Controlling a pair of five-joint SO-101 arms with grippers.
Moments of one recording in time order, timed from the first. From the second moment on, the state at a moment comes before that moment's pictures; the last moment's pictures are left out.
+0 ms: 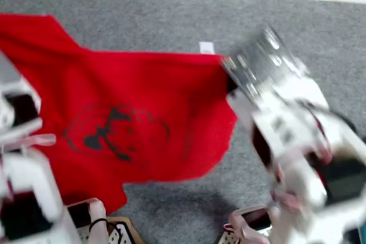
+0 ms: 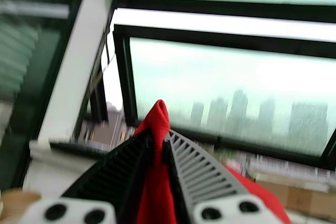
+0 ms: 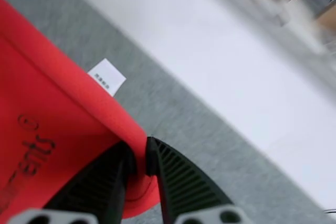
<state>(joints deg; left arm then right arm) -24.9 -67.3 34.0 13.1 13.7 -20.3 -30.3 -25.0 90.9 32.7</state>
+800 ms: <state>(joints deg) -24.7 -9.7 30.3 -9.8 13.7 -20.4 1.4 -5.8 50.1 32.7</state>
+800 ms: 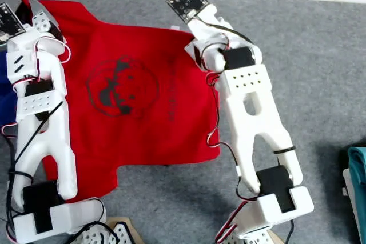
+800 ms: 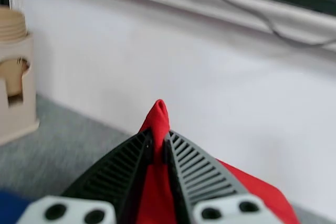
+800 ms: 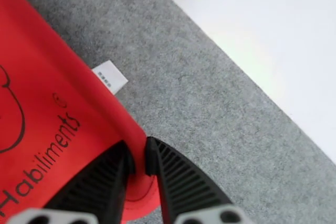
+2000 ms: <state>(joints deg) -27.6 -61.9 59.1 70.6 8.8 -25.5 -40.8 44.8 64.1 30.2</state>
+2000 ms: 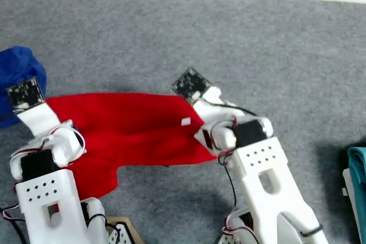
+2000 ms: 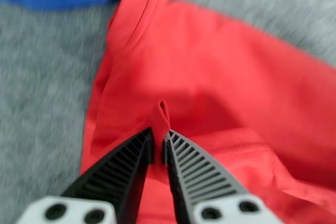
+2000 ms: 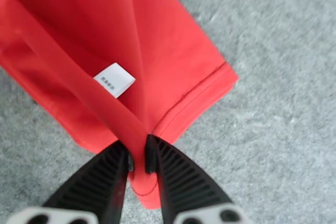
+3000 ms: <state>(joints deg) -34.4 -62.2 63.3 78.5 8.6 -26.2 -43.4 48.9 64.1 29.9</state>
